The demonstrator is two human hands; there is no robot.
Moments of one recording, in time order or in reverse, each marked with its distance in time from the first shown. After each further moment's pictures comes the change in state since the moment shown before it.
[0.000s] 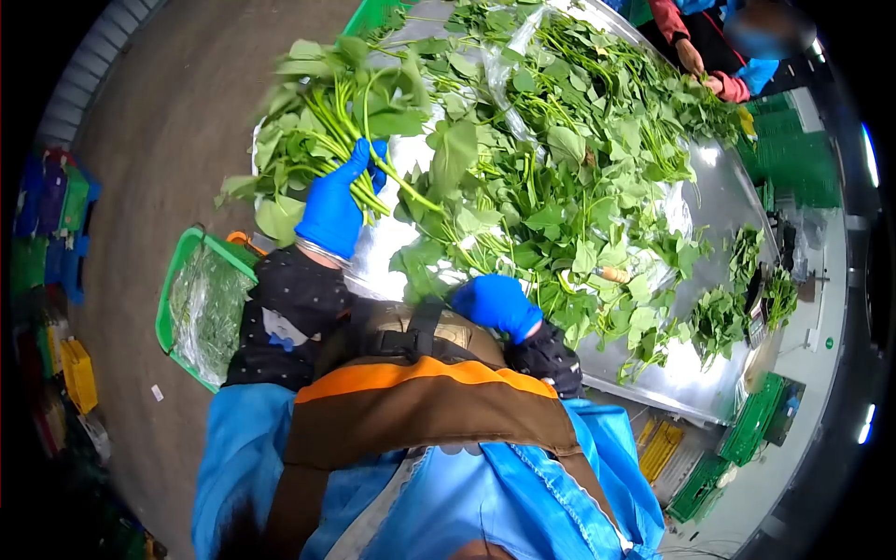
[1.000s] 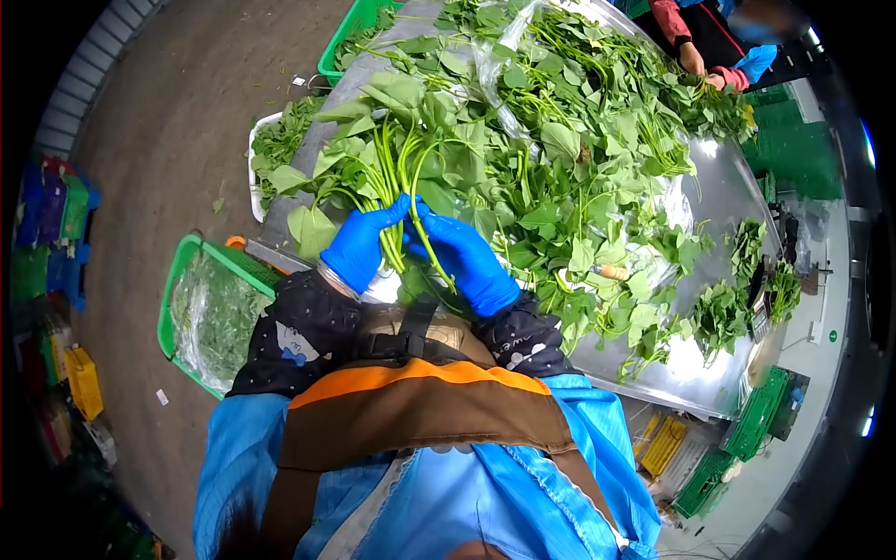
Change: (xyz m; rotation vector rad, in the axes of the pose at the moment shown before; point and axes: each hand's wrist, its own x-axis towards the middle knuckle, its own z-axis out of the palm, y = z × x) left_hand -0.017 -0.043 -0.001 0.276 -0.068 -0.316; right_hand 0.040 -0.046 -0.040 1.980 0.045 -0.124
